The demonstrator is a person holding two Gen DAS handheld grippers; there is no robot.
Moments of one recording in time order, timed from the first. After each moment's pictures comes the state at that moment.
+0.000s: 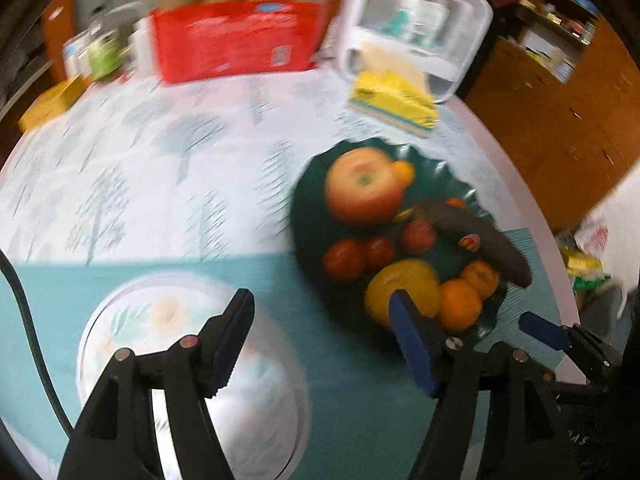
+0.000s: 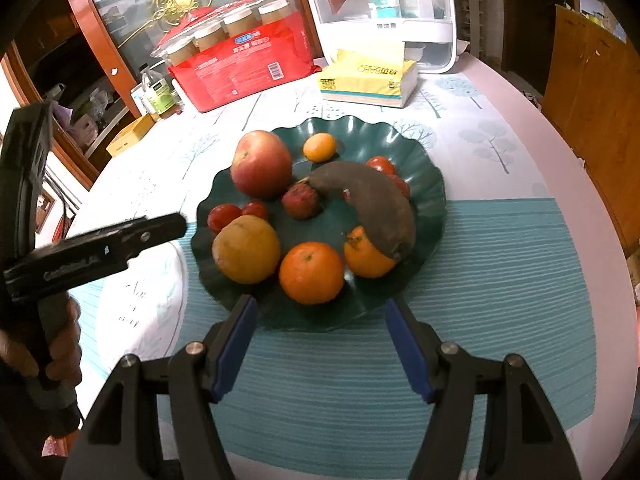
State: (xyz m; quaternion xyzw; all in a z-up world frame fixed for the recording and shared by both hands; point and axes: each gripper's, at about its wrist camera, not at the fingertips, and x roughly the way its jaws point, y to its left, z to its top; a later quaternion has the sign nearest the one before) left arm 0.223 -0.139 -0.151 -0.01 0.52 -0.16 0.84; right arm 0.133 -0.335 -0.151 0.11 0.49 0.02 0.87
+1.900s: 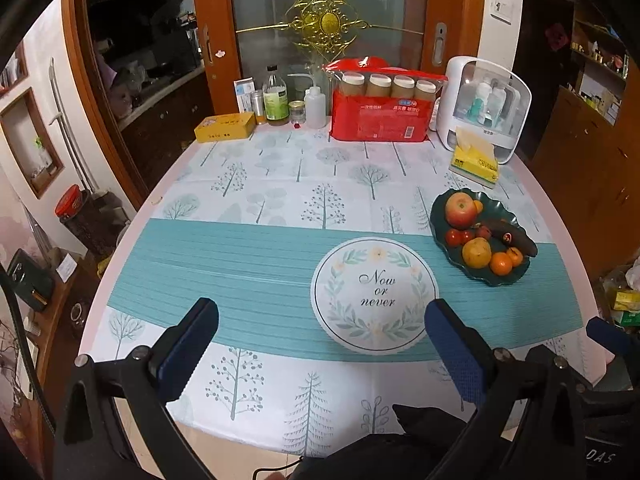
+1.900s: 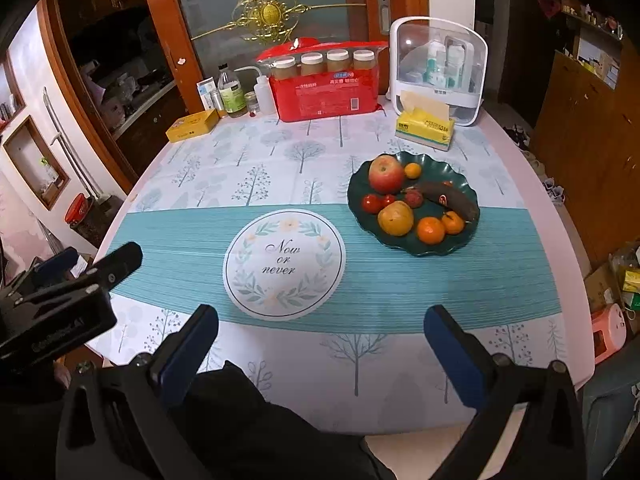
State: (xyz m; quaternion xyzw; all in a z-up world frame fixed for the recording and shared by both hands) left arm 0.040 0.029 0.018 0.02 0.43 -0.01 0.90; right arm 0.005 -0.152 0.000 0.06 0.47 0.00 0.88
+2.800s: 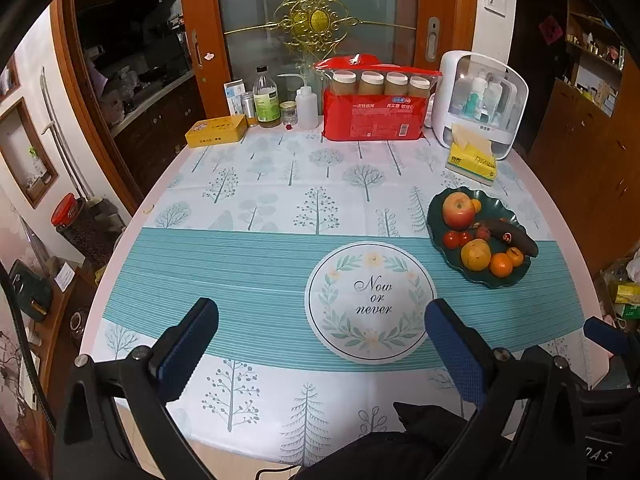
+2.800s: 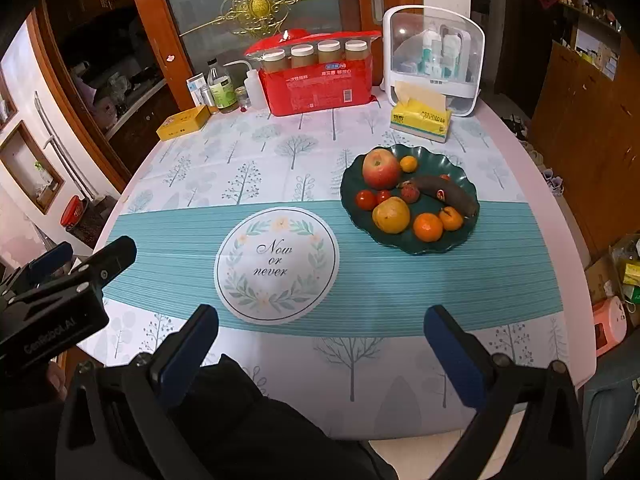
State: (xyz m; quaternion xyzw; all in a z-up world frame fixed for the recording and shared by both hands) left arm 0.058 0.019 0.013 0.03 0.44 -0.02 0.90; right arm 0.020 -0.157 -0.007 0.07 0.48 -0.01 0.87
